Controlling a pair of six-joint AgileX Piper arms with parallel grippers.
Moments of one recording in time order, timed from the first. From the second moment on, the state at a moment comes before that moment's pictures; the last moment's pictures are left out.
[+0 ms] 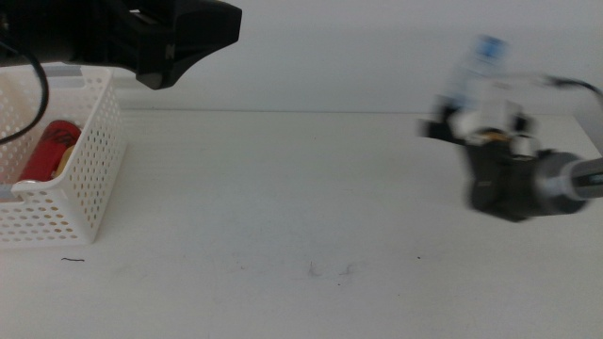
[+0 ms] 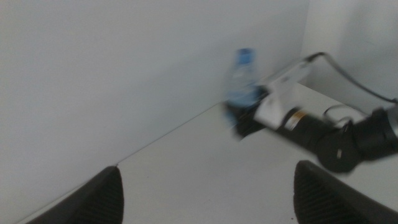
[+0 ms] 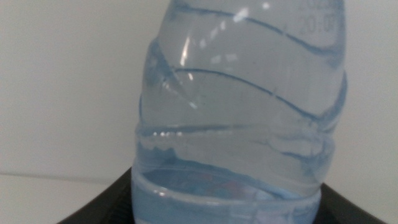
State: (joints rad) left arm -0.38 1.01 -1.17 -0.60 0.62 0.63; right arm 0.31 2.10 -1.11 0.53 -0.81 -0.42
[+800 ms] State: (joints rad) left arm -0.38 1.01 -1.17 -0.60 0.62 0.63; right arm 0.64 2.25 -1.28 0.54 -0.57 -0.43
